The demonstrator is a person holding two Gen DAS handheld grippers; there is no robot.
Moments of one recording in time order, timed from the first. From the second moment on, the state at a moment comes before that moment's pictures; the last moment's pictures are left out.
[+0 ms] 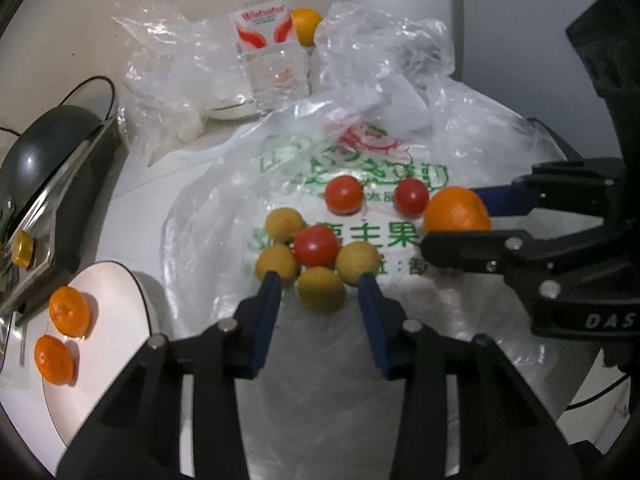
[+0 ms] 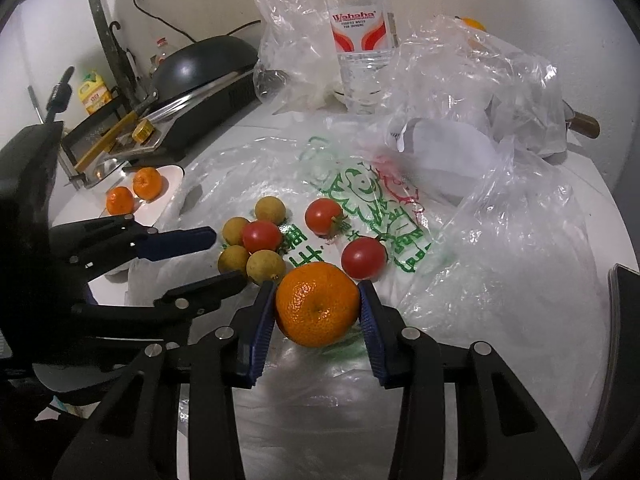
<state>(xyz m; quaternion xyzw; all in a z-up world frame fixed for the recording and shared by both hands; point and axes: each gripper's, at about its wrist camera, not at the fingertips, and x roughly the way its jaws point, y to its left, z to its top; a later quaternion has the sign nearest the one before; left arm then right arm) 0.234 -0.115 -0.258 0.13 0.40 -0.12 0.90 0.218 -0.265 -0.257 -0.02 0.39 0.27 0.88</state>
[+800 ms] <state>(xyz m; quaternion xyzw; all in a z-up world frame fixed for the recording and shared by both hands) 0.225 -0.111 -0.252 0.10 0.39 -0.15 0.90 0.210 -0.263 -0.244 -0.03 0.37 0.26 0.89</state>
